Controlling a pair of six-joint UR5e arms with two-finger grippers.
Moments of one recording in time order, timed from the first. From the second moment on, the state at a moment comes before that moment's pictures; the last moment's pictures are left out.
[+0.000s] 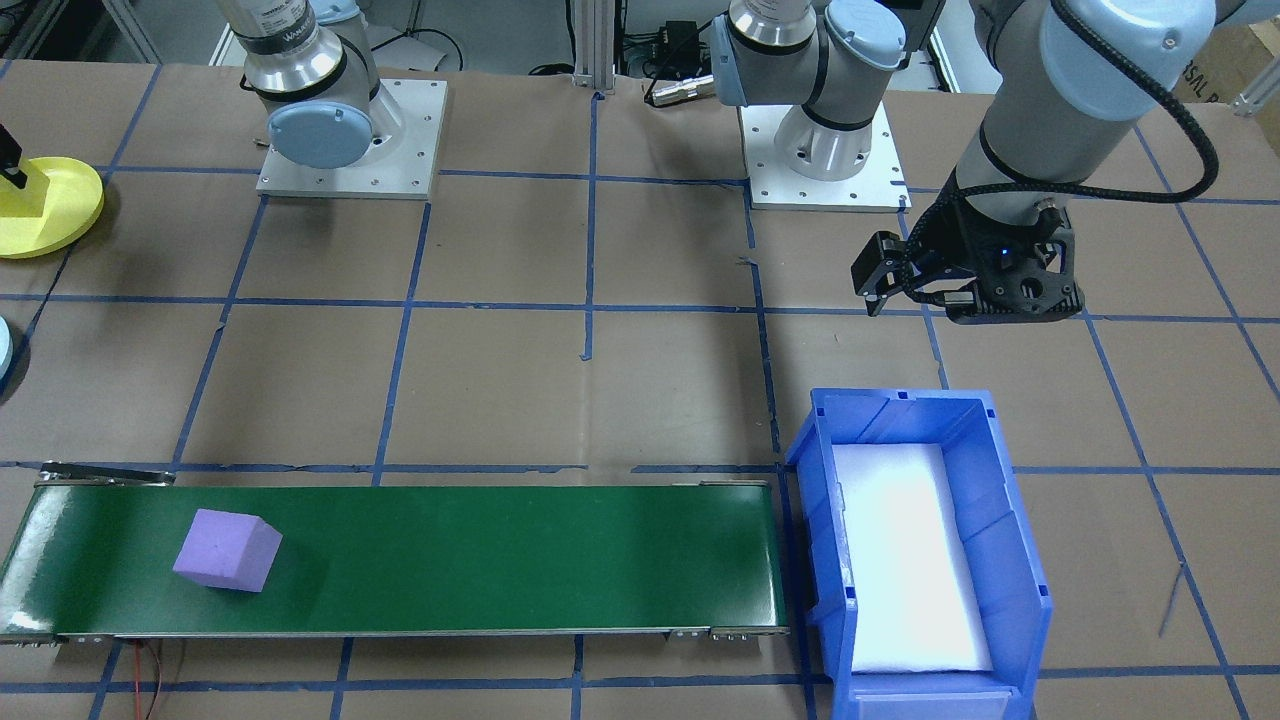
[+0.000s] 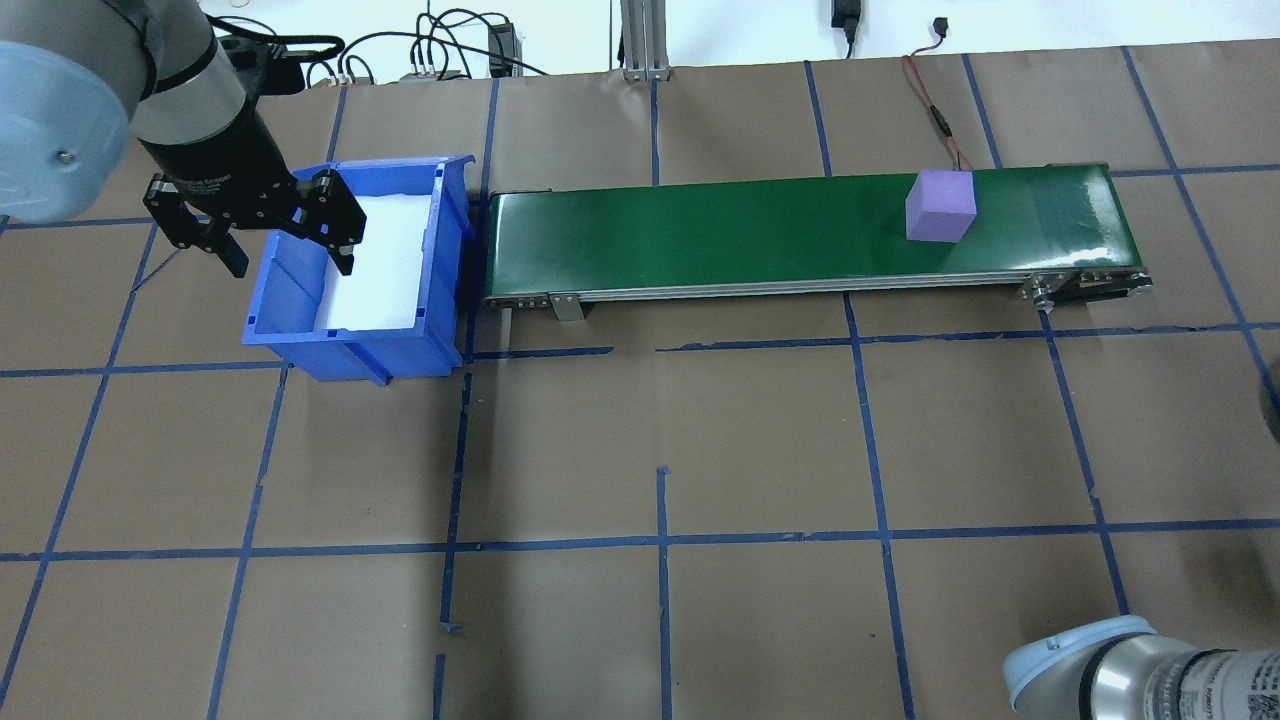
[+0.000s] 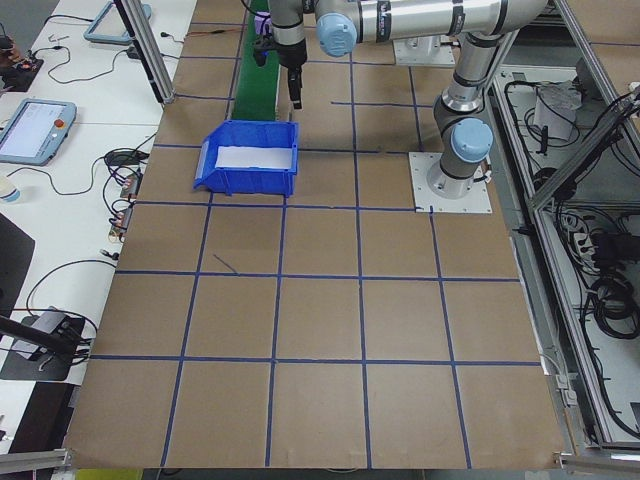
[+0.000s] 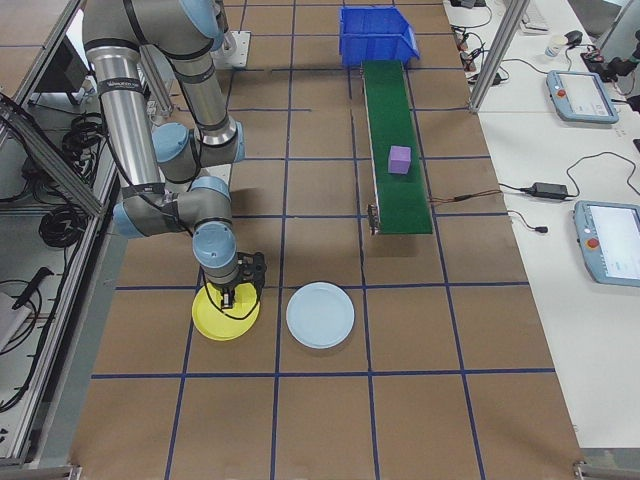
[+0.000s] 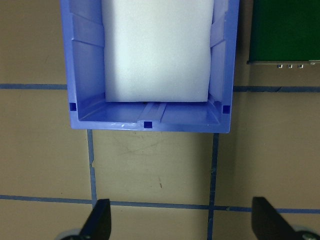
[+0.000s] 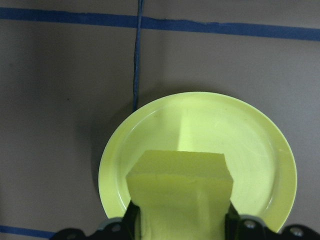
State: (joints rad) left arm -1.48 -1.64 -1.58 -1.57 1.65 0.06; right arm 0.20 -1.47 2.10 -2.12 -1.64 -1.46
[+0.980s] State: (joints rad) left arm -1.48 -1.65 -1.59 -1.57 1.65 0.07; right arm 0.47 -1.46 1.97 -2.12 -1.63 -1.10
